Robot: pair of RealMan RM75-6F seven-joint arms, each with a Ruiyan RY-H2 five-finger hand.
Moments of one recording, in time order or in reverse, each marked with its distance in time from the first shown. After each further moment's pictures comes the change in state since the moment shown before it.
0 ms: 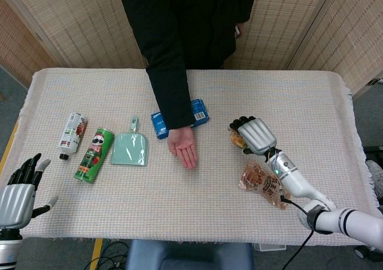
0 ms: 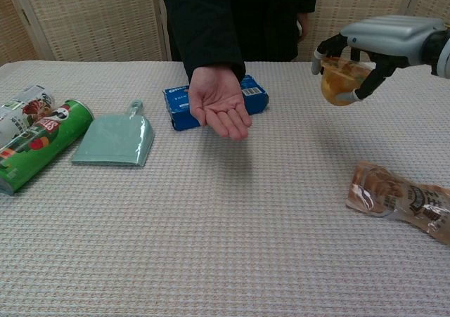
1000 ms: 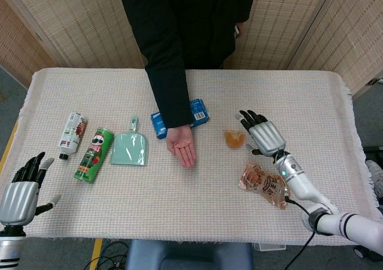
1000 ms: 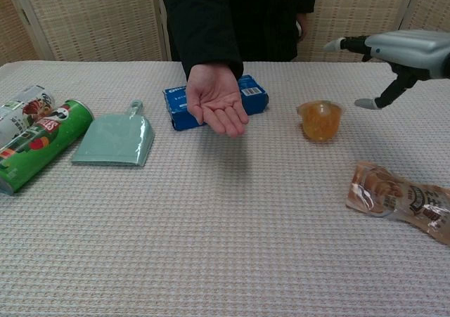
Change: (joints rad) left arm -0.023 -0.018 -0.007 0.020 -0.009 -0.029 0.000; right arm -0.077 0.016 -0.024 0.000 0.018 0.079 0.049
